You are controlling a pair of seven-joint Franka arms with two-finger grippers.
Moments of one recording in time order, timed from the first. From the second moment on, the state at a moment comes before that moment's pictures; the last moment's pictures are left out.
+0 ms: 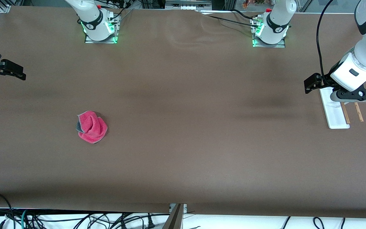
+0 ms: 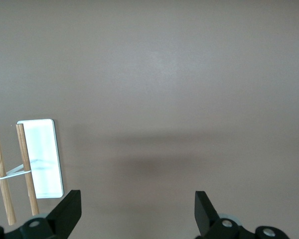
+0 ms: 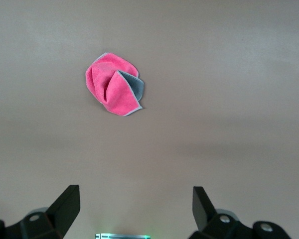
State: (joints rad) left arm 0.06 0.06 -0.16 -1.64 0.05 1.66 -0.09; right arm -0.06 0.09 0.01 -1.49 -0.05 1.48 -0.10
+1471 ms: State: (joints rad) left arm 0.06 0.06 -0.18 -1.64 0.05 1.66 -0.09; right arm -0.06 0.13 0.01 -1.49 -0.05 1.49 -0.10
